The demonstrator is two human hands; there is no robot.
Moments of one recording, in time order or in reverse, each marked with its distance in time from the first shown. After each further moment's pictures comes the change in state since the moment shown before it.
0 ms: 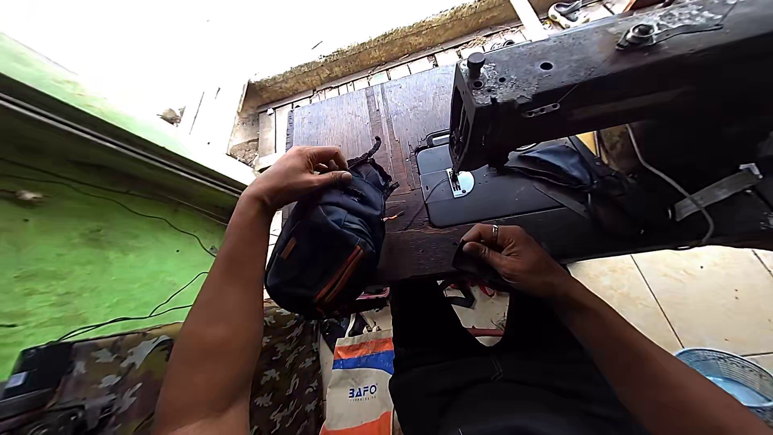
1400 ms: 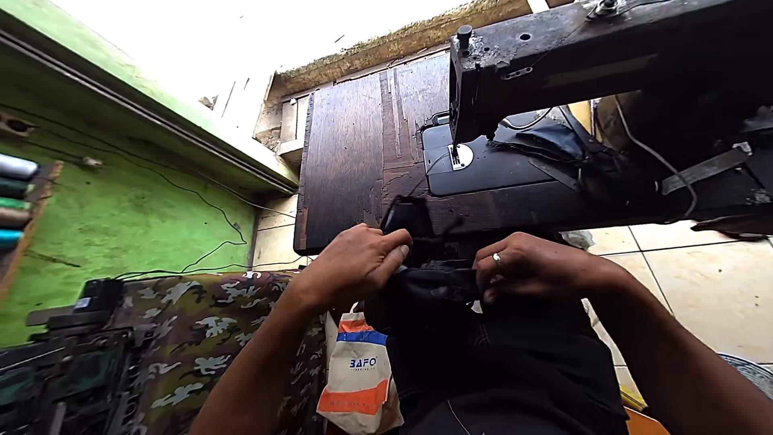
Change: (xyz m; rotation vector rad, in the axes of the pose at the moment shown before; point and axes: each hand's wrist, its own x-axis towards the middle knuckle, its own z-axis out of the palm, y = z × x) left_hand -0.107 0.142 0.134 0.242 -0.083 0.061; right_hand -0.045 -0.034 -0.027 -0.191 -0.685 -0.361
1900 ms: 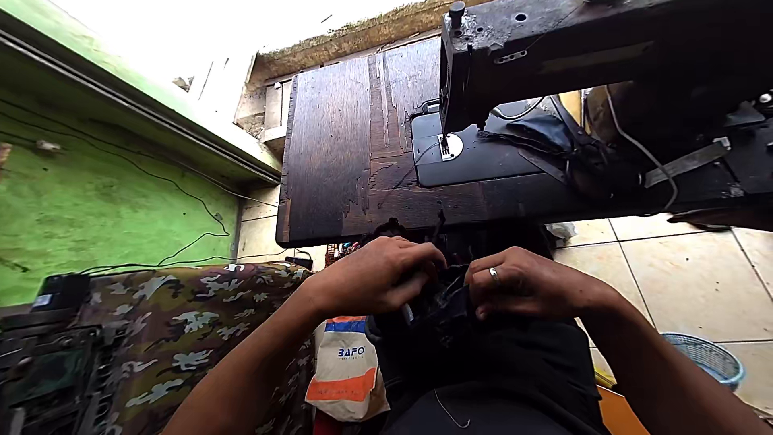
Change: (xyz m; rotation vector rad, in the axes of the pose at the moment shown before) left_hand 0.022 0.018 0.028 -0.237 -0.035 0.294; right_hand -0.017 -0.006 0.026 0.038 0.073 -0.042
